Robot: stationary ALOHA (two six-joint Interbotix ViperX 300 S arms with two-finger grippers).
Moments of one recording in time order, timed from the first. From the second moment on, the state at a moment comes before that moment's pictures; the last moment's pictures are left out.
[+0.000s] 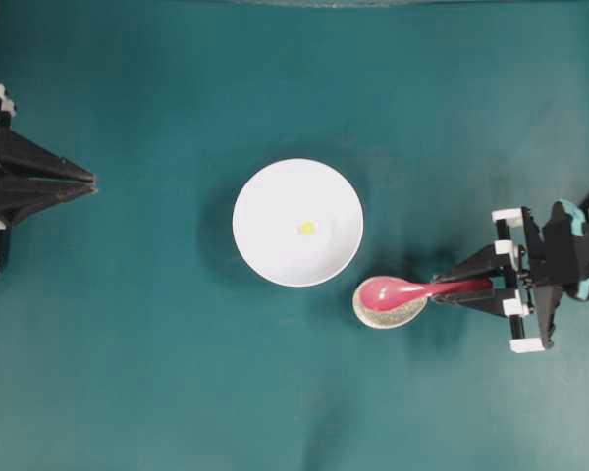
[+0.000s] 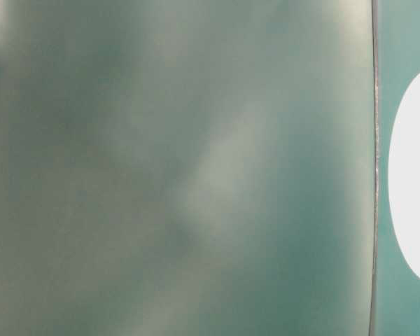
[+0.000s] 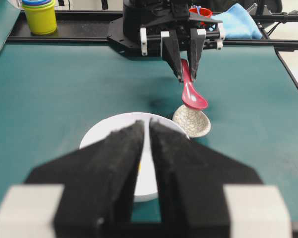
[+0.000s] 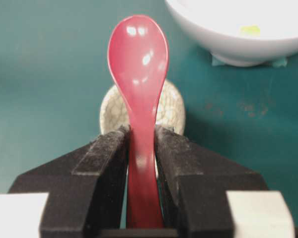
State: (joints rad) left arm 0.00 -1.01 1.17 0.01 -0.12 0.00; right arm 0.43 -0.17 1.34 0.48 -0.90 -0.08
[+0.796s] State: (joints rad) left arm 0.00 -1.01 1.17 0.01 -0.12 0.00; right arm 0.08 -0.73 1.10 0.47 -0.04 -0.26
